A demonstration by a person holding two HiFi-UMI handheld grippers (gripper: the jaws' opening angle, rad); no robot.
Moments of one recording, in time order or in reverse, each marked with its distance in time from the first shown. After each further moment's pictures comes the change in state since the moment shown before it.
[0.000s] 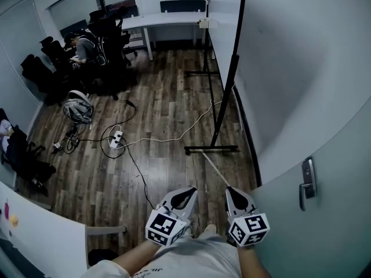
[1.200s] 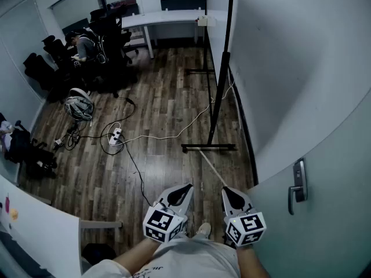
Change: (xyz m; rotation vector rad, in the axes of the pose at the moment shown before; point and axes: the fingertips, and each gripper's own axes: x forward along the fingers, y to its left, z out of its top) left arm 0.038 -0.031 0.001 -0.036 0.017 0.070; right arm -0.023 -0.043 -0.003 -0.046 0.046 0.054
